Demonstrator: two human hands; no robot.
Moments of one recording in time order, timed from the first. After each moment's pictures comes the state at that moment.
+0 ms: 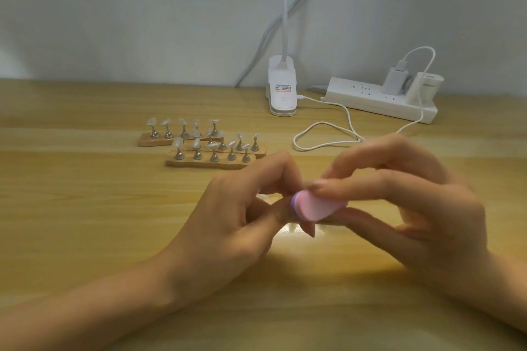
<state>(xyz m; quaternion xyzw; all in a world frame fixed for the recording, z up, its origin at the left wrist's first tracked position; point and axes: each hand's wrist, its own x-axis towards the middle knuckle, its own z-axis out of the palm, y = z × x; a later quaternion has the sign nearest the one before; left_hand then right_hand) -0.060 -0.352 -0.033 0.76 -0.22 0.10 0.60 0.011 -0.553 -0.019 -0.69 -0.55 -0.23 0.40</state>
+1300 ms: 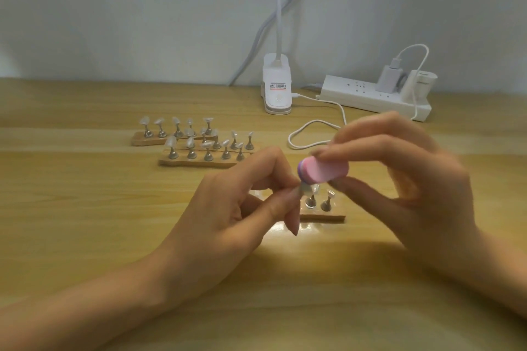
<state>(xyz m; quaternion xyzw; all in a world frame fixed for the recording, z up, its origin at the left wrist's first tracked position) -0.059 -0.352 -0.032 0.75 -0.22 0.11 0.61 0.015 -0.553 -0.017 -0.71 -0.53 -0.24 0.40</state>
